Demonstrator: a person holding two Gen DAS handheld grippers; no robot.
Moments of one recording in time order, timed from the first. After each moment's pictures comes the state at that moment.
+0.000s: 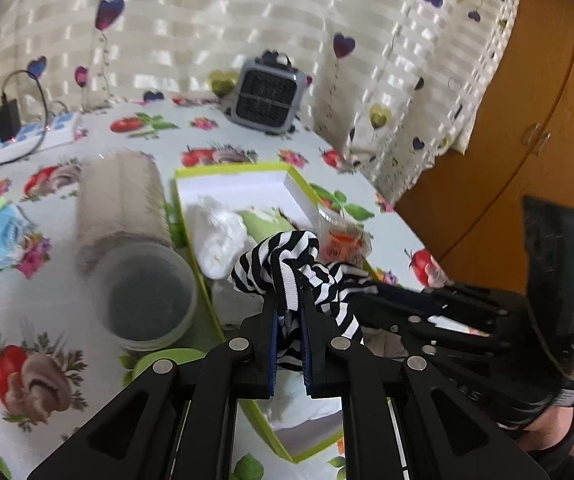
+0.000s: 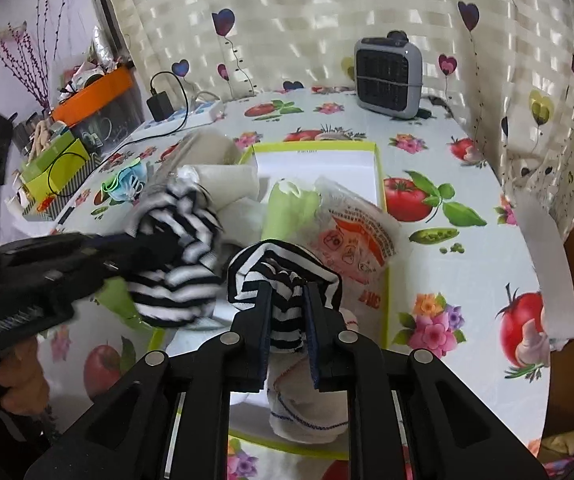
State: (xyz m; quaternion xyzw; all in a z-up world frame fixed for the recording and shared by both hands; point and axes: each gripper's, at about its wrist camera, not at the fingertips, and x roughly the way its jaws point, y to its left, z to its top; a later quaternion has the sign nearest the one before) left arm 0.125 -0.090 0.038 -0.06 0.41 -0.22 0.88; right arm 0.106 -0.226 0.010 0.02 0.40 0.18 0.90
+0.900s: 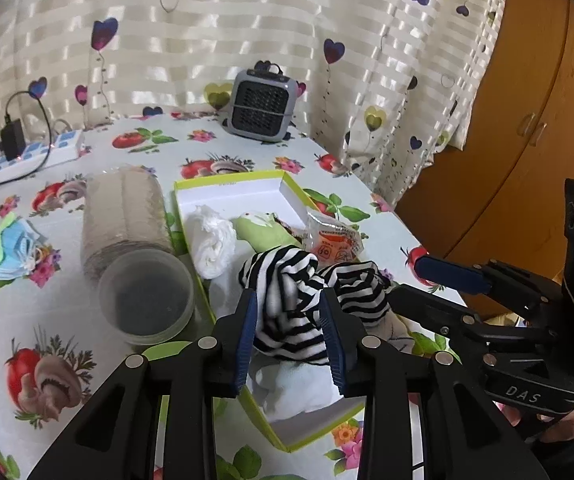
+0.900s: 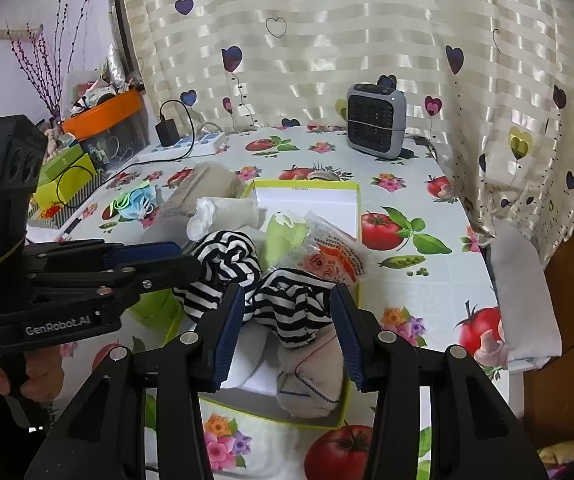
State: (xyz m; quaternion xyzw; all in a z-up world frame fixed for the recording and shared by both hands) left arm 0.109 -0.096 0.050 -0.04 0.39 -0.22 0.89; right arm 0.074 -0.238 0.042 0.01 0.35 0.17 0.92
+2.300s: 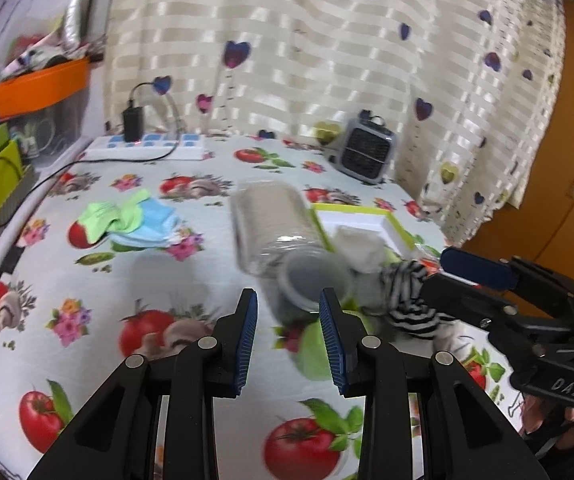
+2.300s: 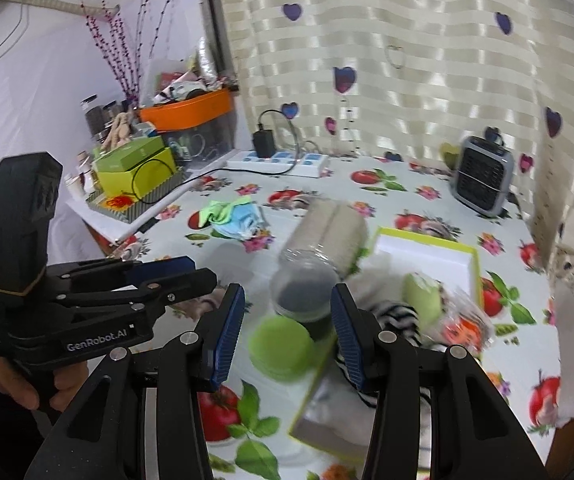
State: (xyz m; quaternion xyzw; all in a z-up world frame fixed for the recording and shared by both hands) left arm 0.064 0.021 0.069 -0.09 0.35 -0.09 0.93; right arm 0.071 -0.132 0.079 -0.03 0.32 0.29 0.90
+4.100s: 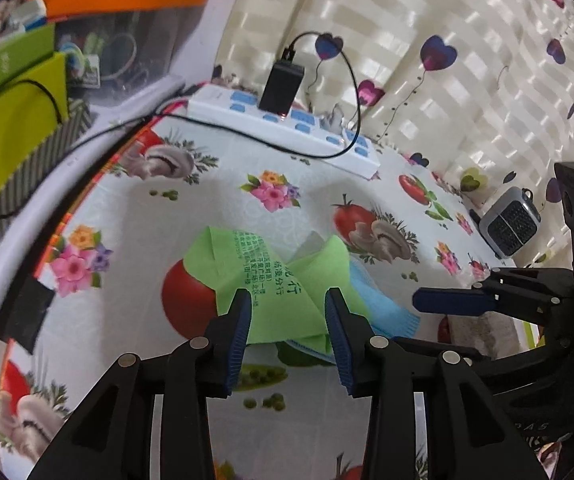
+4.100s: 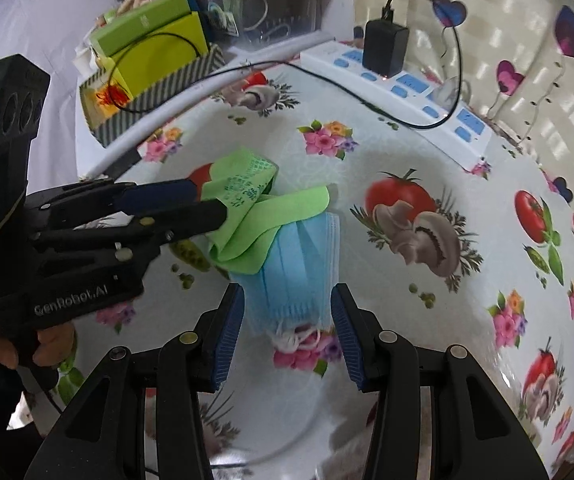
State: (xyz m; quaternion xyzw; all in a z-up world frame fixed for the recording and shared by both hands) left arm 0.222 0.214 0.000 -0.20 0.41 0.02 0.89; right arm 0.273 0.090 0.010 -0.22 0.49 0.39 0.75
